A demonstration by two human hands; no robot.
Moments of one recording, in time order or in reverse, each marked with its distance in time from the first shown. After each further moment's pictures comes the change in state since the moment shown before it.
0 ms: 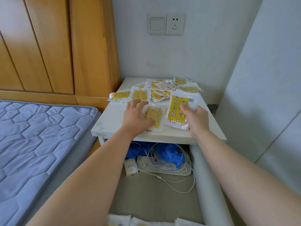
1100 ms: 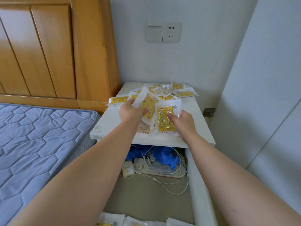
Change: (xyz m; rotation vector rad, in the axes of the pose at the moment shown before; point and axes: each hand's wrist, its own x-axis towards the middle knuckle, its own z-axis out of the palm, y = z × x) left_hand 0.004 0.049 -0.022 -0.728 0.205 -0.539; right_hand -0.002 -0.002 -0.002 -0.162 -0.219 -0.081
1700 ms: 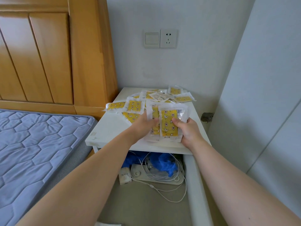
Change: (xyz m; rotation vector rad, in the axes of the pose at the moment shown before) left_hand -0.014 -0.007 0.015 0.204 -0.572 0.217; right_hand 0.008 0.003 -0.018 0.600 -0.101 0.237
